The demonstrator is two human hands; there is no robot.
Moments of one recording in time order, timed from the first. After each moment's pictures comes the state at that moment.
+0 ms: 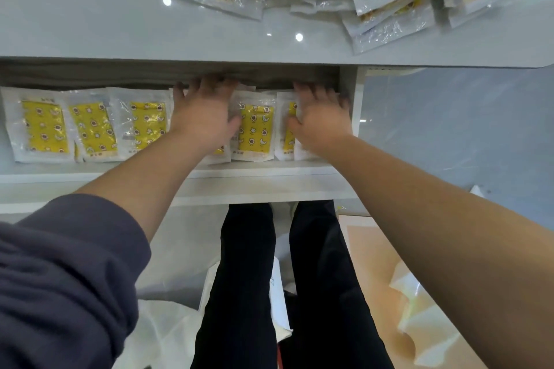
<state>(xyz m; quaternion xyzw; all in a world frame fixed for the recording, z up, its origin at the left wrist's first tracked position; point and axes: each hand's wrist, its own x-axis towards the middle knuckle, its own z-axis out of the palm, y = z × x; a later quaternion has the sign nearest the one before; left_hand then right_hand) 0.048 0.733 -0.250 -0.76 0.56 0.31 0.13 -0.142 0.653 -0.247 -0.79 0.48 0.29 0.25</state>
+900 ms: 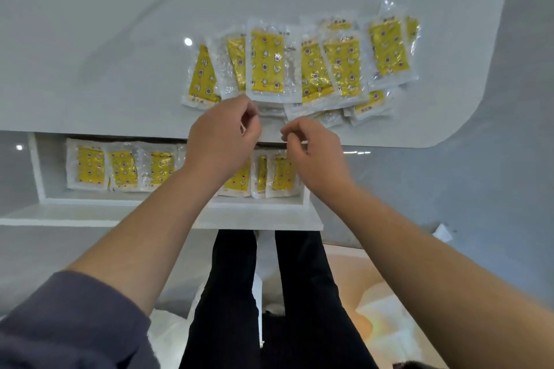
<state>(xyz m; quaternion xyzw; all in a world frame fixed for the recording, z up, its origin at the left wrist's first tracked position) 0.005 0.633 -0.060 -0.81 0.45 0.35 -0.15 -0.149 0.582 -0.074 -0.67 0.54 0.01 0.50</state>
